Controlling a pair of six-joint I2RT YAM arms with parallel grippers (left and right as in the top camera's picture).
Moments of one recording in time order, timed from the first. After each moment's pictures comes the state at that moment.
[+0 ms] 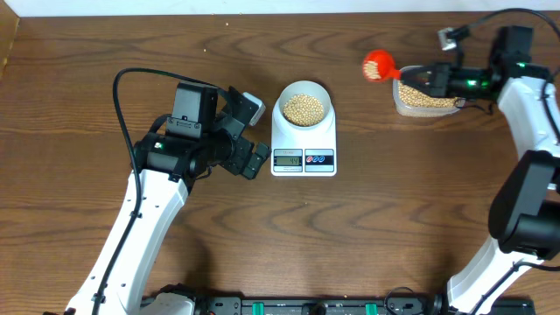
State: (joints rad) left arm -0.24 1.33 1.14 -0.82 0.31 0.27; right arm -0.18 1.98 1.54 -0.68 -1.11 -0.10
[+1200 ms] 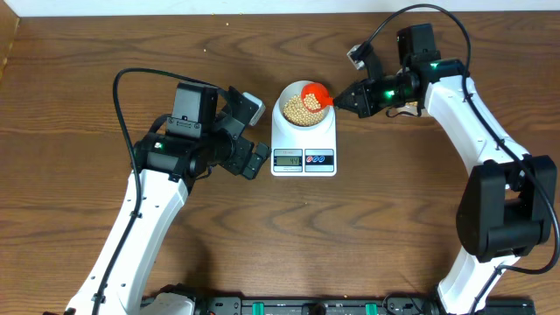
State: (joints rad) left arm -0.24 1.33 1.14 -0.82 0.31 0.27; right arm 0.17 1.95 1.54 -0.73 -0.81 -0.19
